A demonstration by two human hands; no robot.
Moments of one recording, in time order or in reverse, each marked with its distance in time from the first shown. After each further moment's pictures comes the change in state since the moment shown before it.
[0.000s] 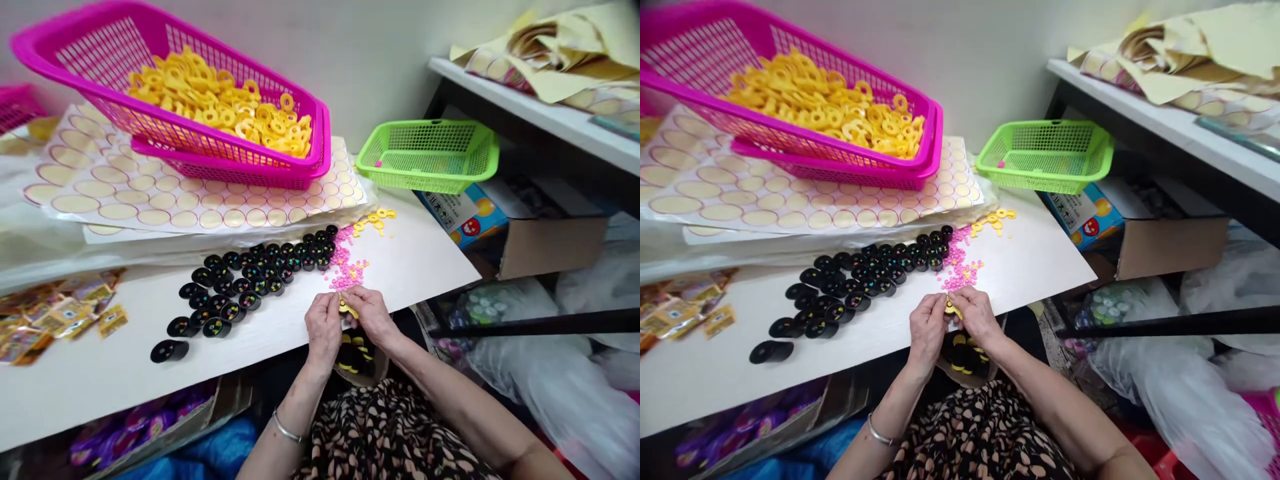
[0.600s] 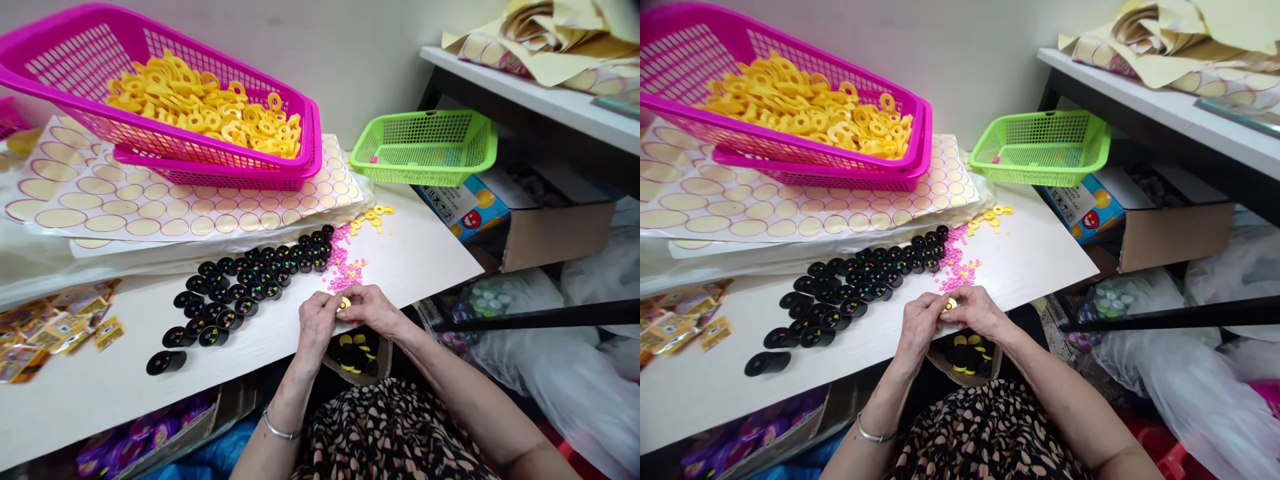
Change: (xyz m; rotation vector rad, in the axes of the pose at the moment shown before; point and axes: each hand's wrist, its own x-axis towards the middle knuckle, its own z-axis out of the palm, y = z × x) left_hand 0.018 0.014 -0.009 0.162 -0.147 -0.078; right_hand 0.004 -0.022 -0.016 -0.035 -0.218 0.125
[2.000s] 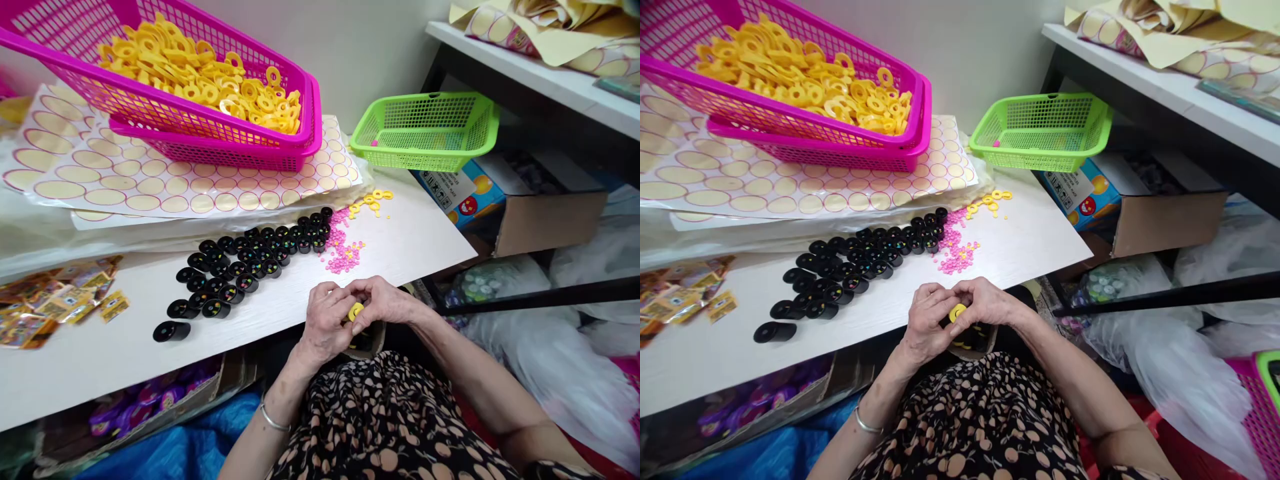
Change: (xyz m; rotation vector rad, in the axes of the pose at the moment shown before) left_hand -0.043 -0.003 -0.006 0.462 -0.113 0.892; right_hand -0.034 -0.012 -0.018 -0.189 -0.331 0.055
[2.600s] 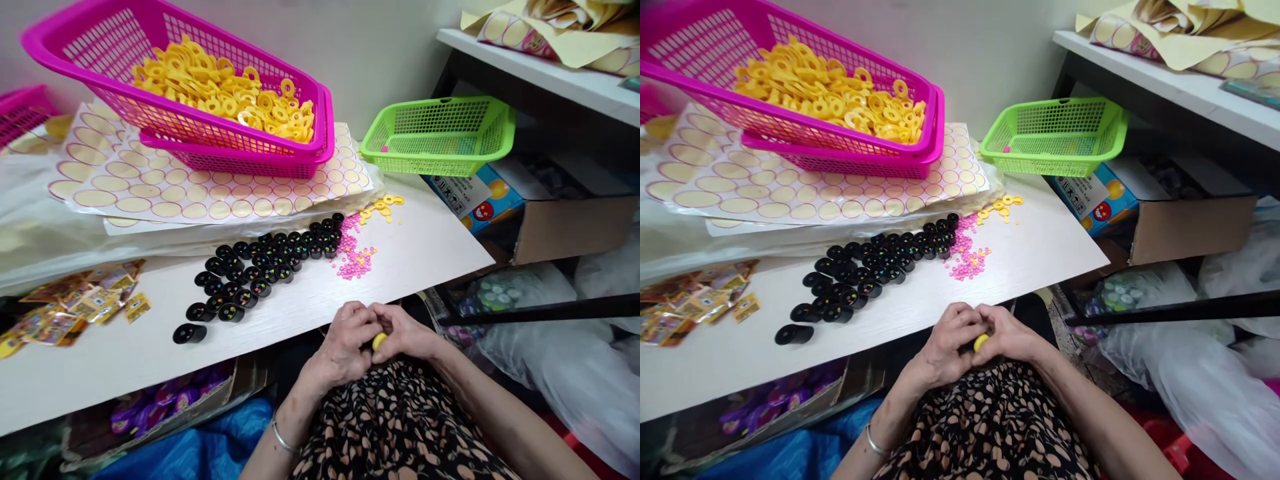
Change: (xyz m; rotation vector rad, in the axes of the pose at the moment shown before) left_hand -0.010 0.009 -0.004 -0.224 -0.195 0.048; right_hand -0.021 0.037 0.015 0.080 0.039 -0.029
